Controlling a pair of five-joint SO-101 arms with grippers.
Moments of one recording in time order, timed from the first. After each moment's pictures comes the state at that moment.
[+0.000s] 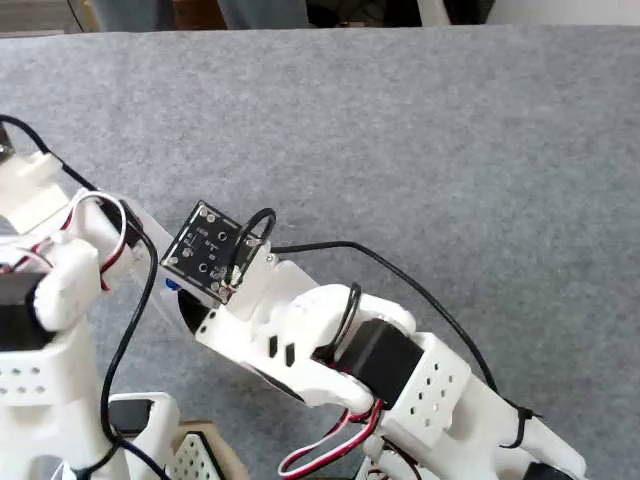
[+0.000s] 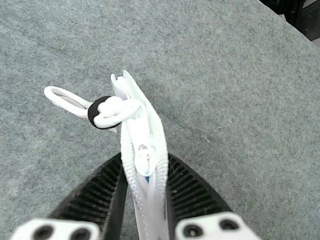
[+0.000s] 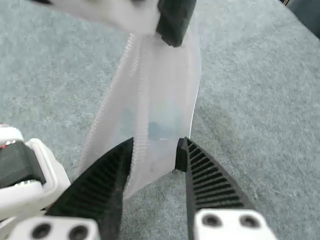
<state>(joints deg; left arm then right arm) -8.2 -43.2 -1.0 100.7 30.0 -55.4 -42.3 31.3 61.0 5.8</state>
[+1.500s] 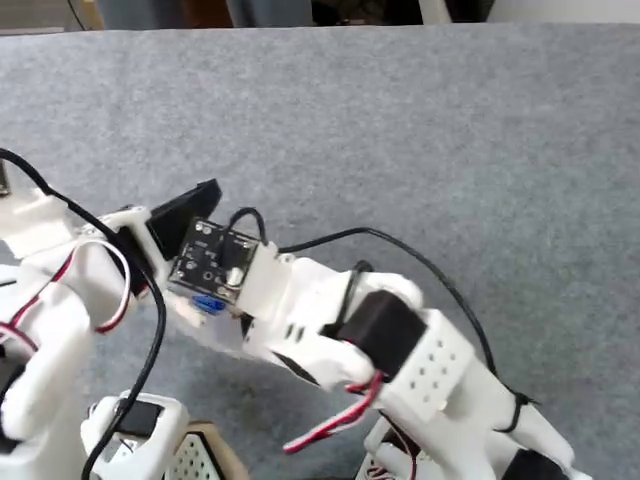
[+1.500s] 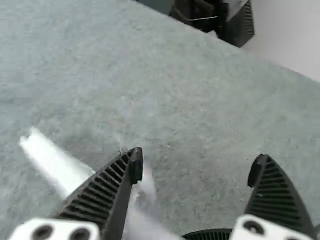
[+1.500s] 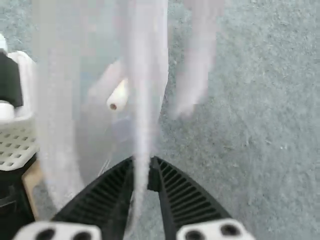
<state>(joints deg) 5.2 -49.6 -10.1 100.6 25.9 -51.7 -40.3 19.6 87.8 17.8</state>
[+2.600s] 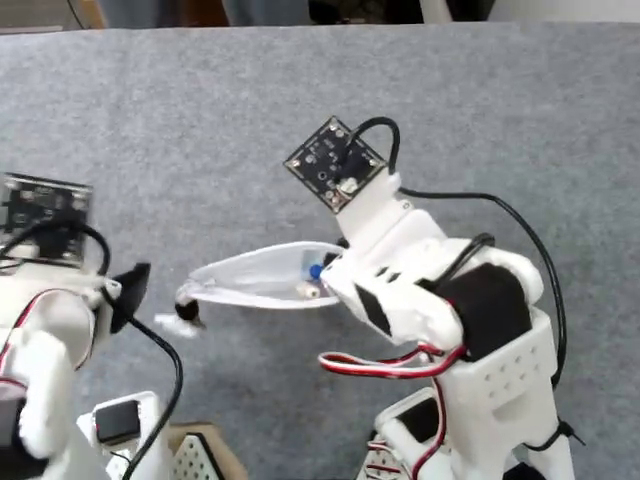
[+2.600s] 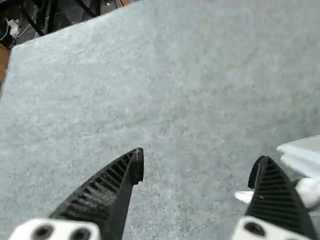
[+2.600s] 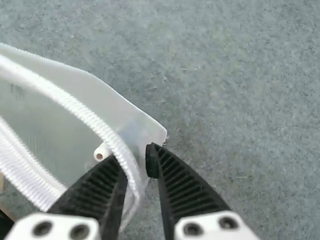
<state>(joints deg) -21.0 -61.8 13.9 97.0 -28.8 -27.6 -40.4 2.6 100.0 16.6</state>
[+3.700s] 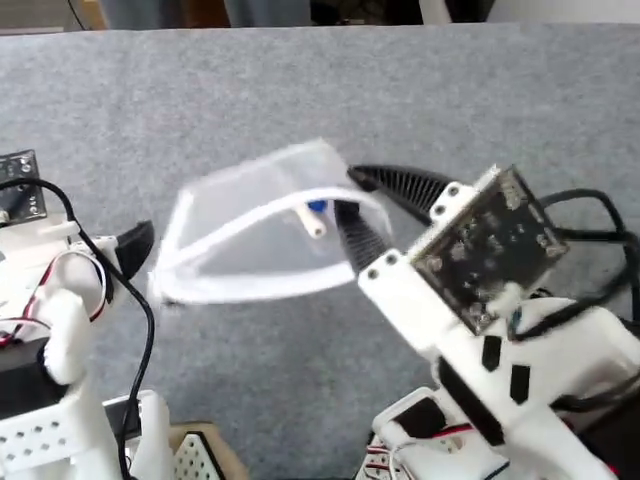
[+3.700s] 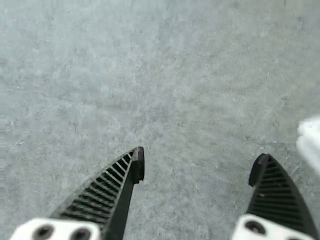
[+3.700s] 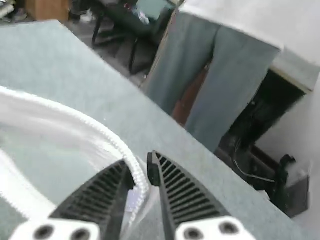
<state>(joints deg) -20.9 -65.4 28.7 82.7 -2.6 -31.9 -38.5 -32.0 97.1 20.4</state>
